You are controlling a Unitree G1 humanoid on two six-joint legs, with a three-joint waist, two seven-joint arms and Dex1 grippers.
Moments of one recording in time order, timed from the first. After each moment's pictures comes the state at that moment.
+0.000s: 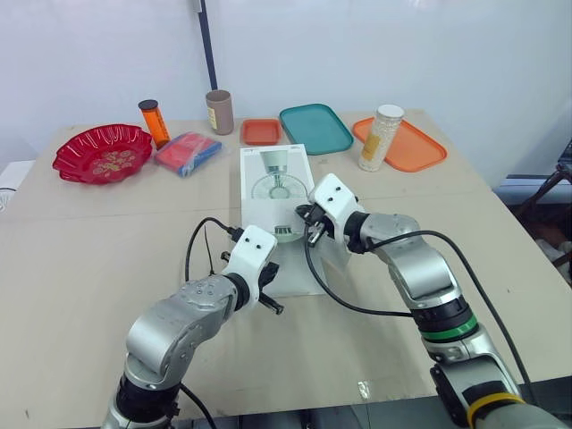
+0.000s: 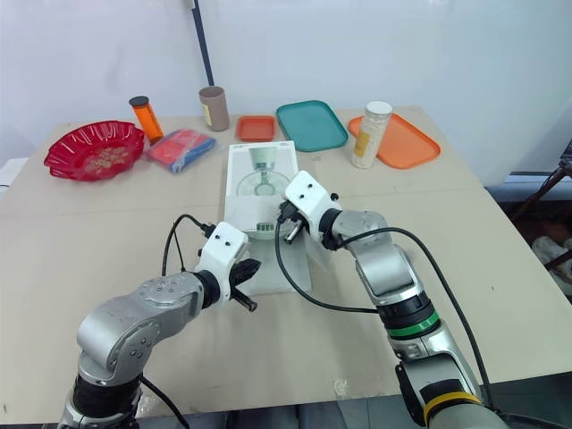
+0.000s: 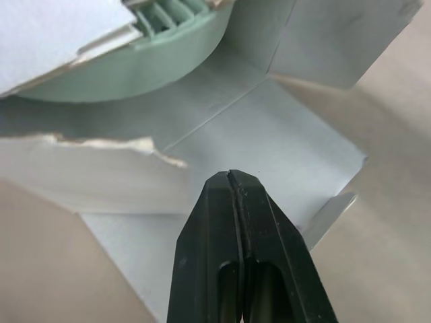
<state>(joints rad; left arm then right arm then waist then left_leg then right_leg) -0.35 0.16 -0.22 -0.70 -0.32 1.38 -0.13 -0.65 -0.41 0.25 -0.11 0.00 0.62 0.65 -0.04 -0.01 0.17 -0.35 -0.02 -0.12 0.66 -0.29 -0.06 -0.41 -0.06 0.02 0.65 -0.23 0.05</state>
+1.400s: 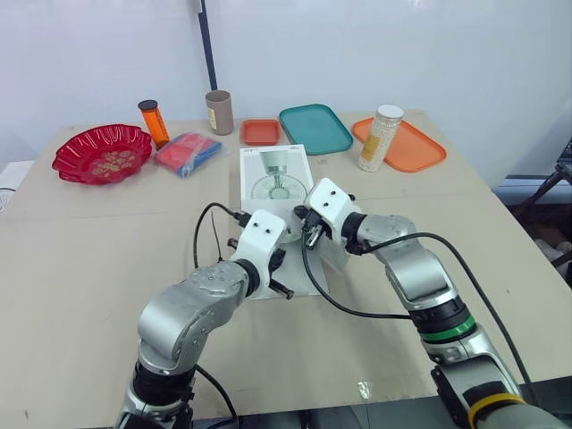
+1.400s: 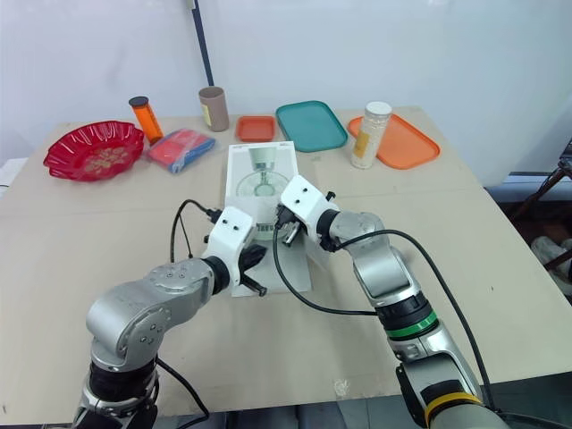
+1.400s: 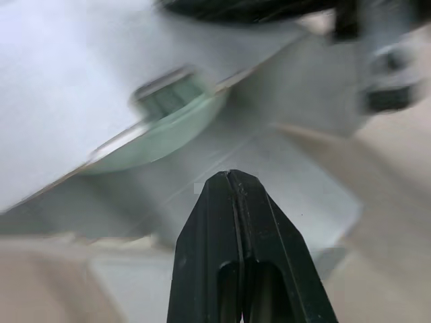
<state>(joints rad) -0.43 0.10 -0.22 -0.68 -0.29 1.44 -0.08 -0.64 -0.42 0.27 -0.09 -0.04 0.54 0.66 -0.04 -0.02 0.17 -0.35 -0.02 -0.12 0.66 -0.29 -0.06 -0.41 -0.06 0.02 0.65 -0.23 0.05</state>
